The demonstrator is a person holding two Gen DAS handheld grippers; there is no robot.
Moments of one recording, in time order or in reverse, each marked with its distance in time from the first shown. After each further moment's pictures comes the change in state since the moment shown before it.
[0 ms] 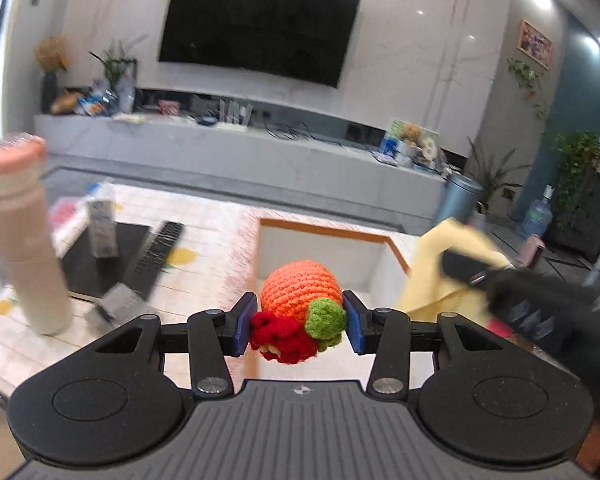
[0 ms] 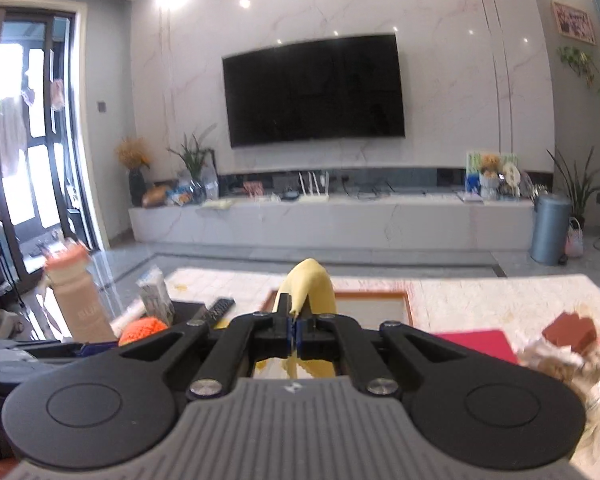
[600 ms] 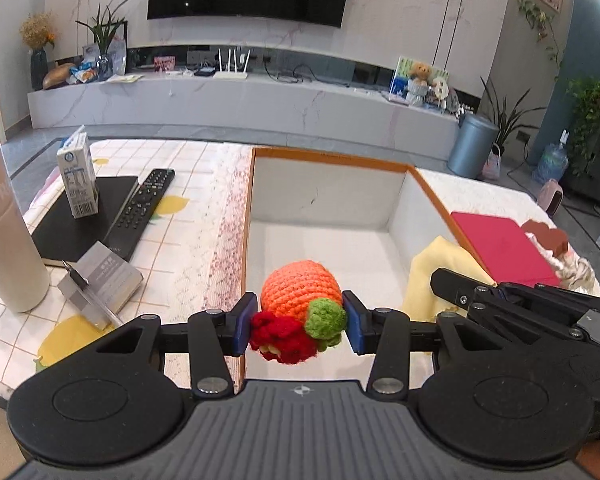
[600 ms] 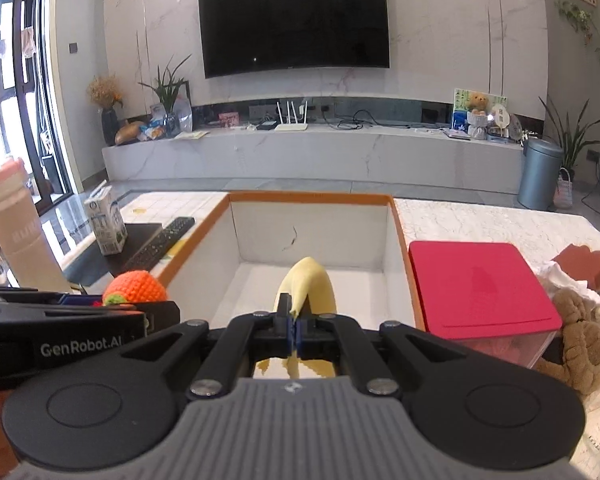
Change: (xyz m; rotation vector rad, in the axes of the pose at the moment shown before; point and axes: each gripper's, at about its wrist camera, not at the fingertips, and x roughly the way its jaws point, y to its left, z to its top) left arm 0.051 0.002 -0.031 0.053 0.165 0.062; right arm 0.073 -0.030 -0.052 0.010 0.172 -0.051
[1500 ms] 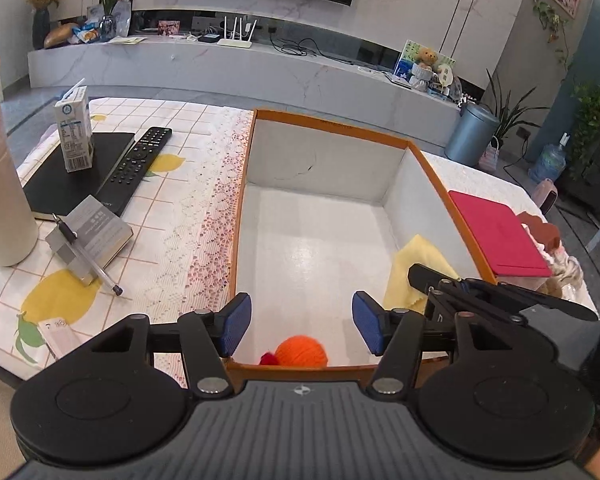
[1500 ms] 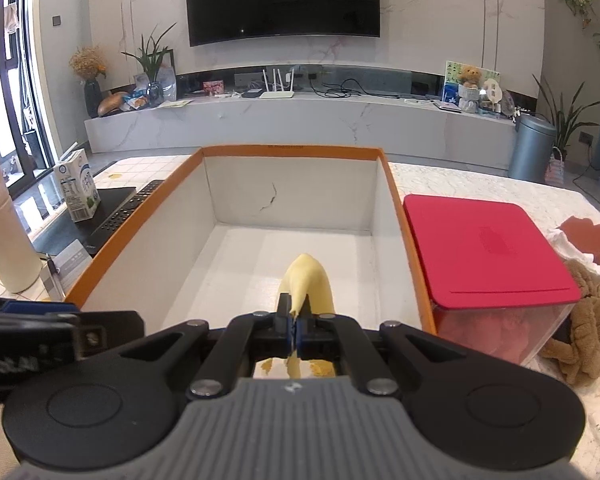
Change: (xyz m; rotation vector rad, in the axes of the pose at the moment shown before) left arm -0.006 0.004 -0.008 -0.080 0.082 -0.042; right arm 0.036 -0.005 -0.013 -0.016 0.083 -0.054
